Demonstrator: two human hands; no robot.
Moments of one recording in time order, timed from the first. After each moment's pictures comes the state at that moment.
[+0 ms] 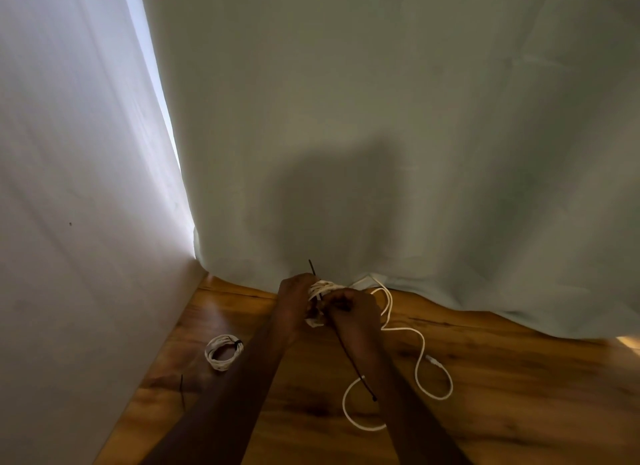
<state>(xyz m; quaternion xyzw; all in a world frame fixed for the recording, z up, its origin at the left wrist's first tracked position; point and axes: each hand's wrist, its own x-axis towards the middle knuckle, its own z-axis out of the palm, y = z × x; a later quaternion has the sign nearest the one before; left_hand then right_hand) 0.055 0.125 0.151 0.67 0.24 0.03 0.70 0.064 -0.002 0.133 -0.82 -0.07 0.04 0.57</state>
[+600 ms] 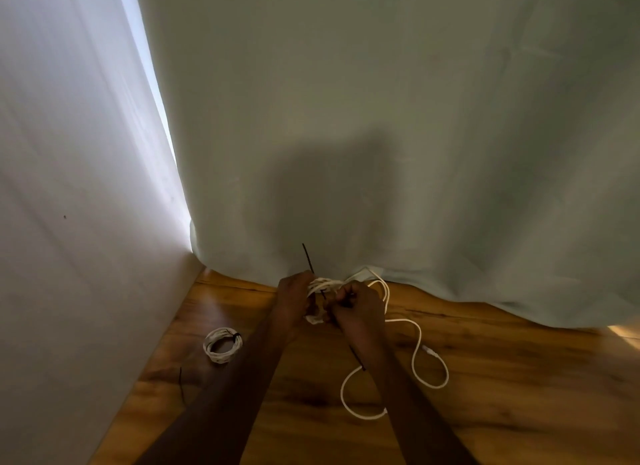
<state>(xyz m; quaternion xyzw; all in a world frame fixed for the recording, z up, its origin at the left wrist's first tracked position) 0.046 0.116 0.151 0.64 0.26 0.04 0.72 0.056 -0.017 0.139 -0.83 -0.06 0.03 0.55</state>
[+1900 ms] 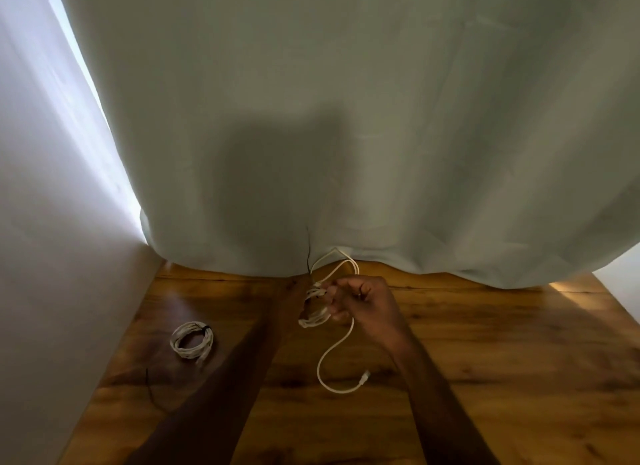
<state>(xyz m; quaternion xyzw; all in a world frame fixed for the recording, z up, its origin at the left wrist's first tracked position) 0.048 0.081 0.105 0.68 0.23 -0.02 0.69 0.039 -0.083 0.159 -0.75 -0.15 0.11 0.64</state>
